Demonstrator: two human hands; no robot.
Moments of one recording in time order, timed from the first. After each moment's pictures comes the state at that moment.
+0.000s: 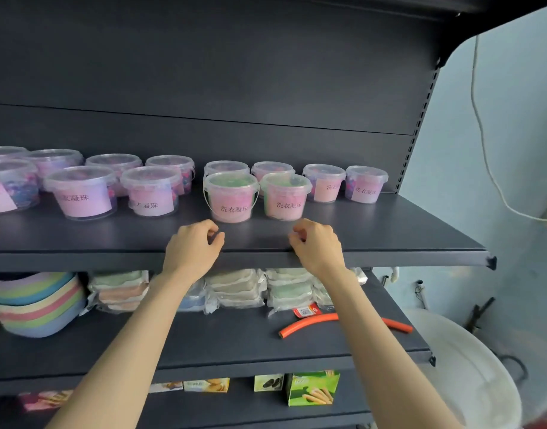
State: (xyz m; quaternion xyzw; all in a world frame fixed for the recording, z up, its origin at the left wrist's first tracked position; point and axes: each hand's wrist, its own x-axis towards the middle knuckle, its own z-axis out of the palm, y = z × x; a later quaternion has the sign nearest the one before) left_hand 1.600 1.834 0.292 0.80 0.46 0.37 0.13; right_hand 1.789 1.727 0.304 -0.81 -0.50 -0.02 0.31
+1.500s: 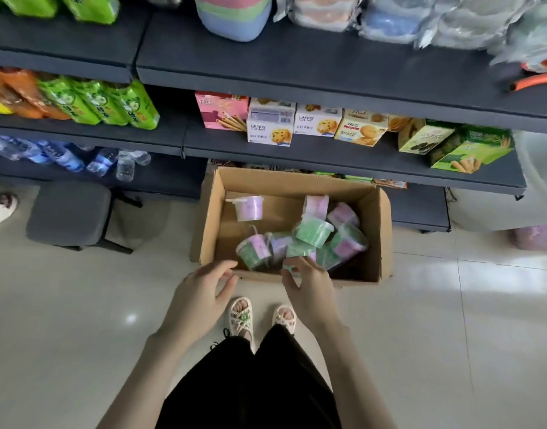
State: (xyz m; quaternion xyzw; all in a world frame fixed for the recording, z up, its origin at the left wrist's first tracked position) left_hand 1.068 1.671 -0.001 0.79 0.49 0.11 0.34; right_hand 1.253 1.604 -0.016 -0.80 -0.47 0.31 0.23
